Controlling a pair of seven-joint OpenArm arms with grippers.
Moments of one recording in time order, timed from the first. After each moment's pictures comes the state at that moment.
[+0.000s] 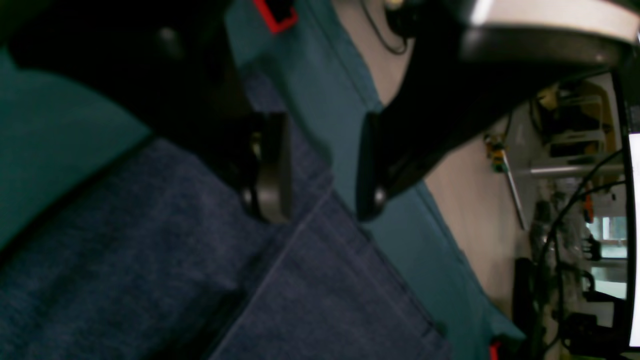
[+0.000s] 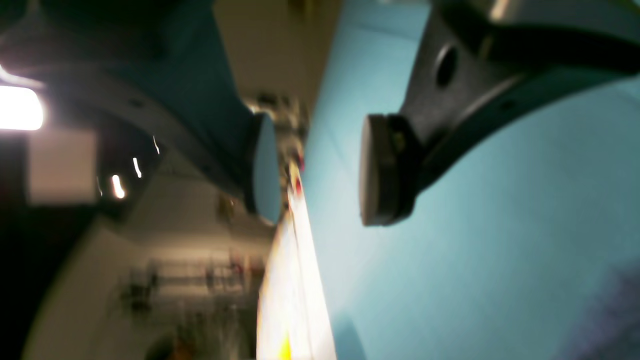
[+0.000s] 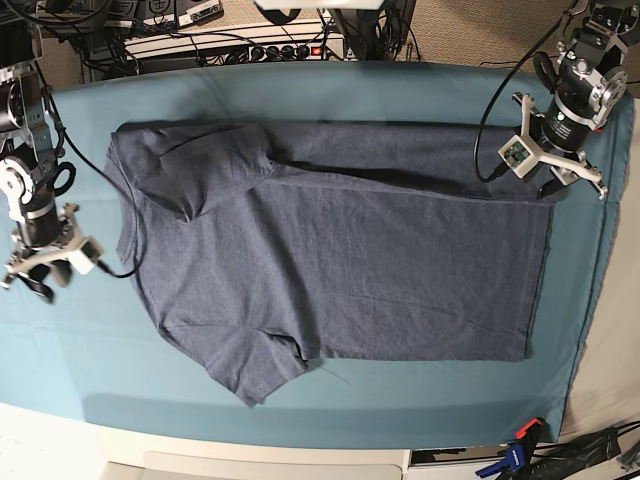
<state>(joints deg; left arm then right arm) 31.1 -41.4 2.2 117.6 12.1 -12.0 27.8 -6.1 51.4 0.1 93.7 -30.8 11.9 -13.5</state>
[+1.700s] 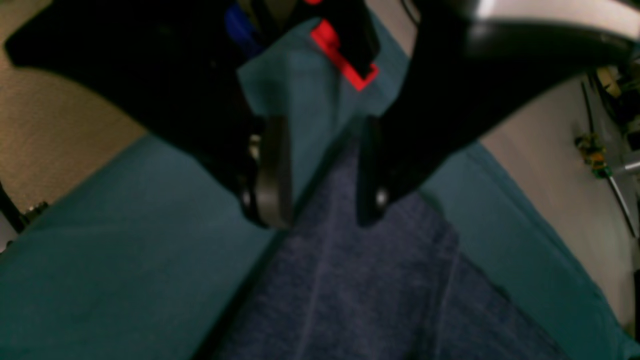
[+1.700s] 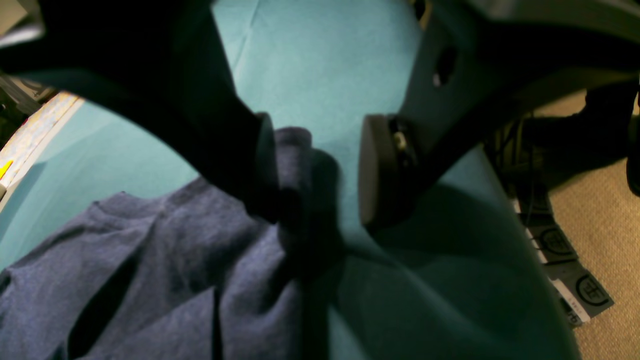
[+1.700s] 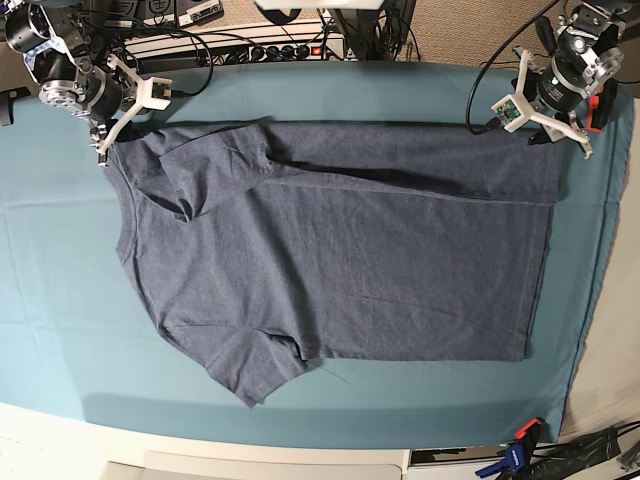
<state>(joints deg) 38.3 -41.2 2.2 114.7 12.1 -18.6 27.3 -34.9 51.8 0.1 108.4 -33.4 40.2 -13.3</state>
